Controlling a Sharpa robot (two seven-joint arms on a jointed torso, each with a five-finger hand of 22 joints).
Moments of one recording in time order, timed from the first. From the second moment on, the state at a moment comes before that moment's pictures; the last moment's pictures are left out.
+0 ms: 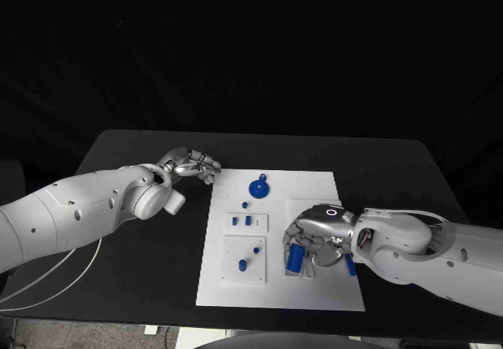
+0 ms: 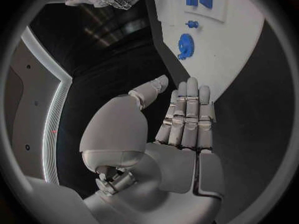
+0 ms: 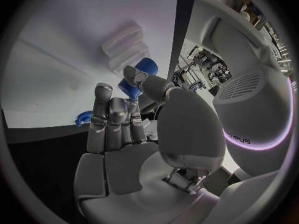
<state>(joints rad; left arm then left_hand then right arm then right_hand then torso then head) 1.22 -0.75 -0.13 1.21 -0.39 -0.19 0.14 1.15 -0.13 0.63 -0.20 0.10 0.85 0.17 0.25 0.57 1.16 0.13 0.08 0.26 1.01 0.07 0.56 0.46 0.03 0.75 -0.03 0.60 1.18 1.18 -0.91 -0.24 1.72 -1.67 -0.22 0.08 1.24 -0.24 0.90 -0.28 0.05 1.01 0.02 0.35 0.56 0.95 -0.03 1.21 1.10 1.20 -0.13 1.24 1.13 0.26 1.25 -0.03 0.72 1.31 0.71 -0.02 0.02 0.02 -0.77</state>
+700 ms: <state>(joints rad) 1.22 -0.75 -0.13 1.21 -0.39 -0.18 0.14 1.15 -0.13 0.63 -0.20 0.10 0.84 0.17 0.25 0.57 1.16 0.13 0.08 0.26 1.01 0.07 0.56 0.46 0.03 0.75 -0.03 0.60 1.18 1.18 -0.89 -0.25 1.73 -1.63 -0.13 0.08 1.23 -0.24 0.89 -0.29 0.05 1.01 0.02 0.35 0.56 0.95 -0.03 1.21 1.10 1.20 -0.13 1.24 1.13 0.26 1.25 -0.03 0.72 1.31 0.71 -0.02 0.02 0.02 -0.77</state>
